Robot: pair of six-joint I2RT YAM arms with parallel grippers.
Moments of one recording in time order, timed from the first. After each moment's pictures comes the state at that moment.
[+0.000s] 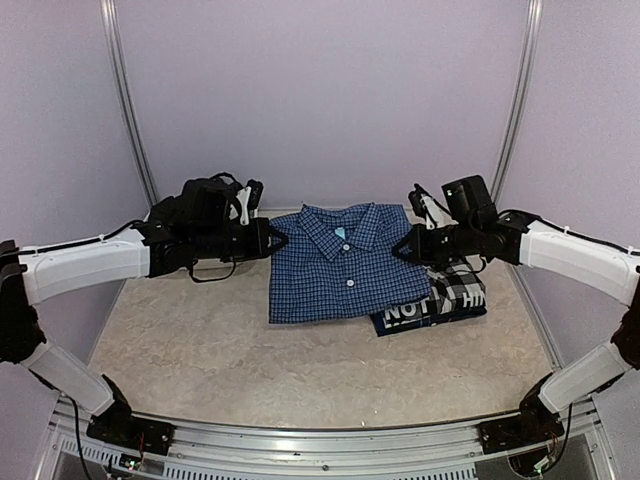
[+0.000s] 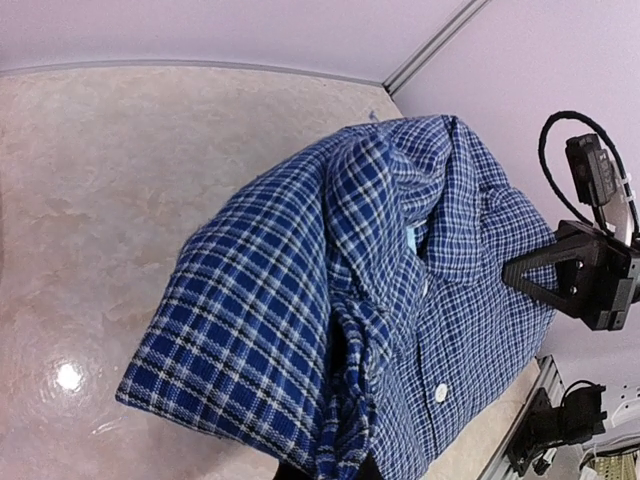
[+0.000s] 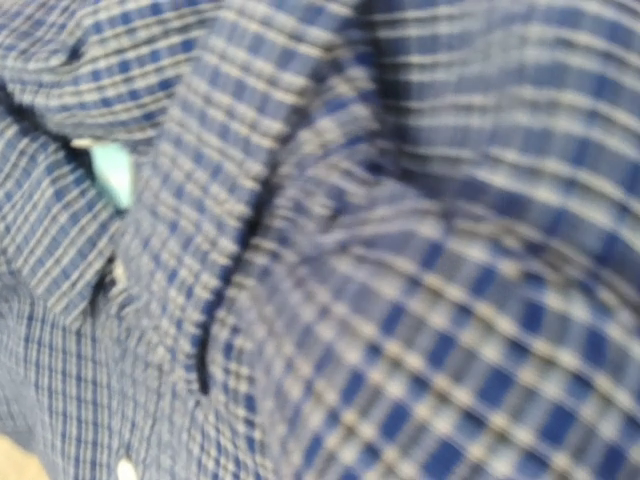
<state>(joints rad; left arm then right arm) -0.70 1.43 1.04 -0.07 0.15 -0.56 0.60 1.42 1.09 -0.32 -0.25 0.47</state>
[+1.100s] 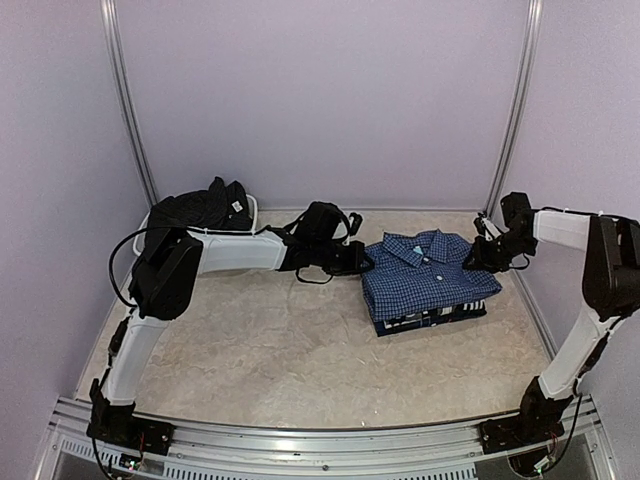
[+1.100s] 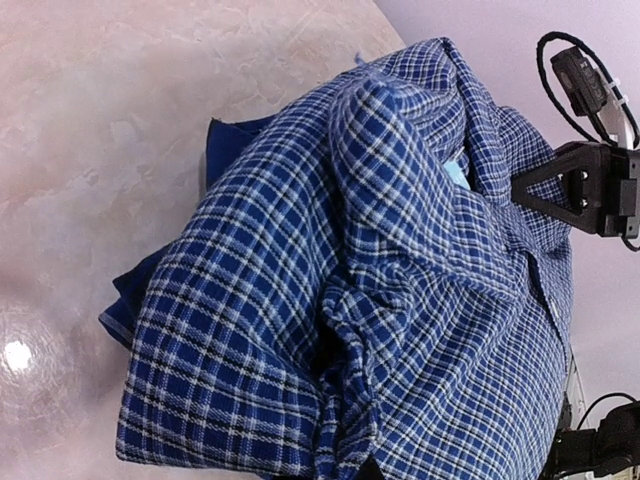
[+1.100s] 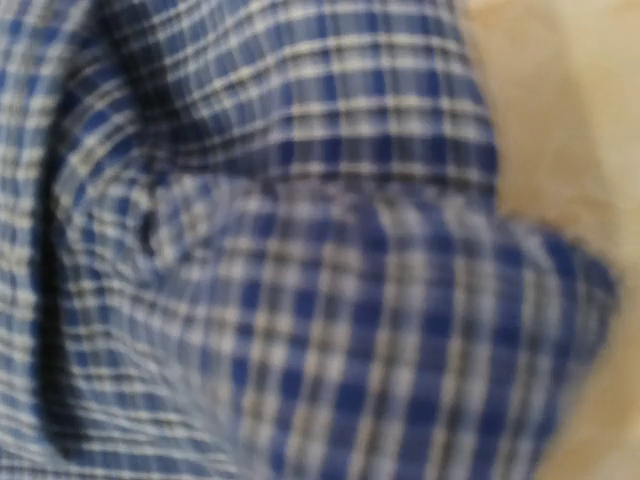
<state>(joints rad) -0.81 2.37 1.85 -0.05 0.32 -0.58 -0.05 1.71 1.18 -0.56 -0.40 0.09</state>
